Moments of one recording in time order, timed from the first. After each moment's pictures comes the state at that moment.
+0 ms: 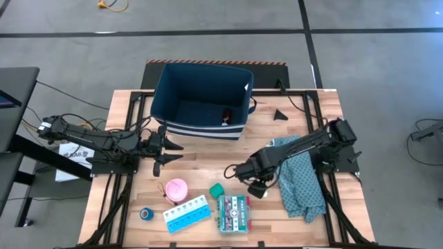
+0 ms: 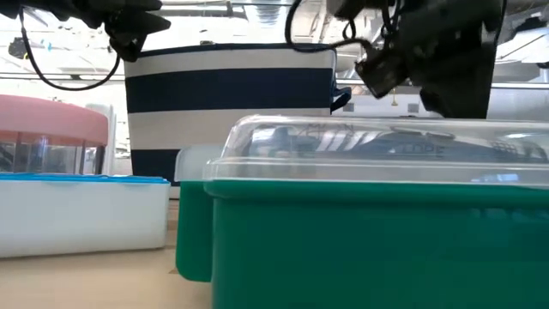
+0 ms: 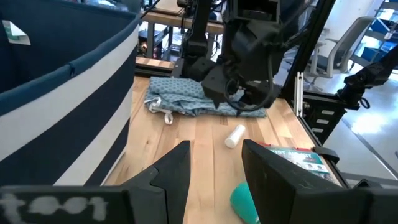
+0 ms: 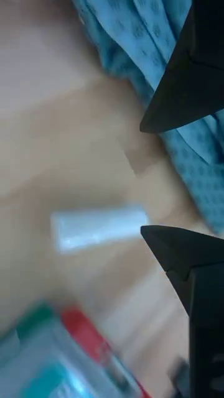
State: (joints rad) left arm -0.24 0.64 0.45 0.02 -0.22 -0.21; right arm 0.28 1.83 1.33 -1.15 -0.17 0.78
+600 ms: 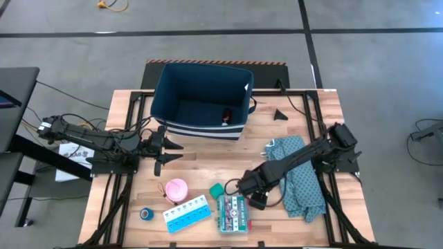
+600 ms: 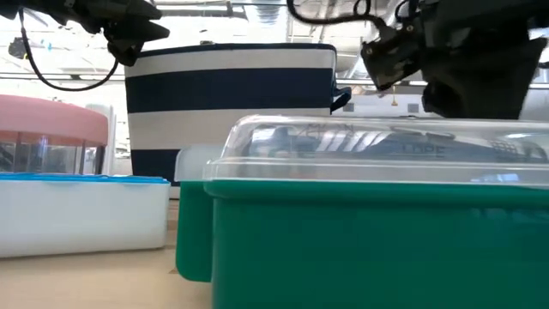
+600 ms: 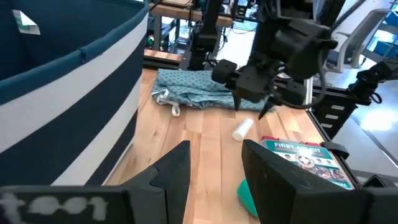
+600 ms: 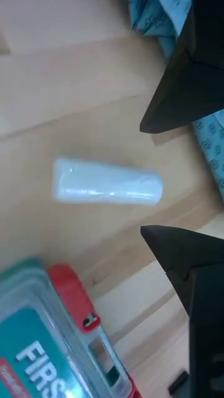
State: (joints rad) left arm -0.24 0.64 0.45 -0.01 -0.25 -0.22; right arm 0.42 1.86 1.33 -1.03 -0.11 0.78
